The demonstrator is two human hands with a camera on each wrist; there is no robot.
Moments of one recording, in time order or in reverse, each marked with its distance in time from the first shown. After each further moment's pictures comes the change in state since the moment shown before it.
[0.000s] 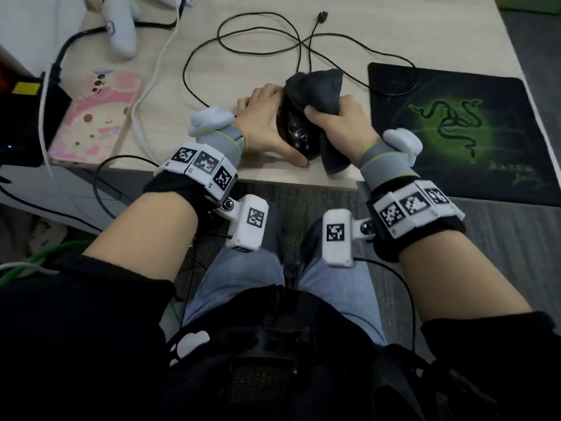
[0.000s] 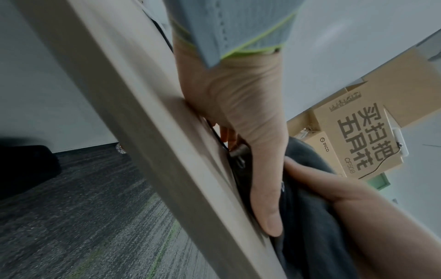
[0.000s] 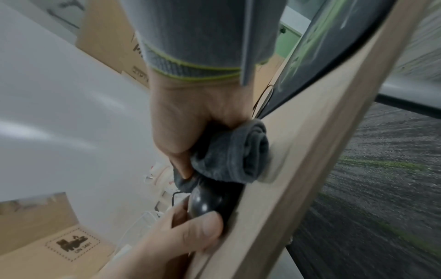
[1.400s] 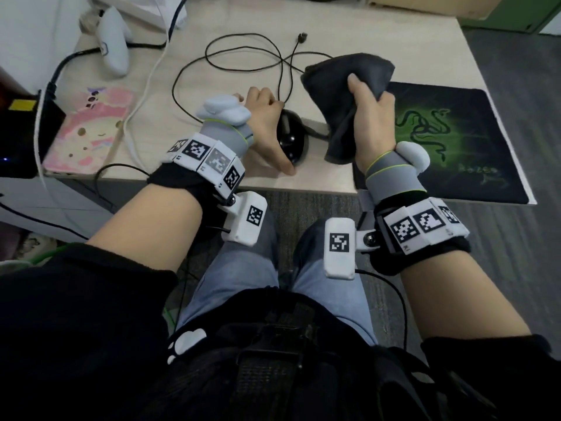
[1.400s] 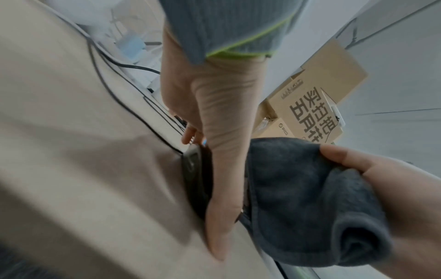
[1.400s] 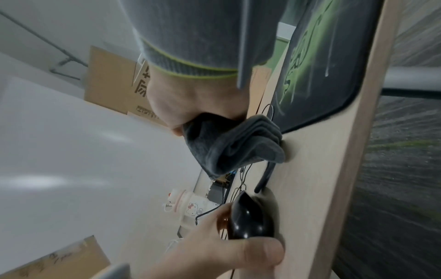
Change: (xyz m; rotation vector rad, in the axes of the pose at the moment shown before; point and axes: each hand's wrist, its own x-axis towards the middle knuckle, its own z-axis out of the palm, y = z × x) left_hand 0.019 0.014 -0.004 0.401 0.008 0.024; right_hand -0.028 -0.016 -0.036 0.599 0.393 0.123
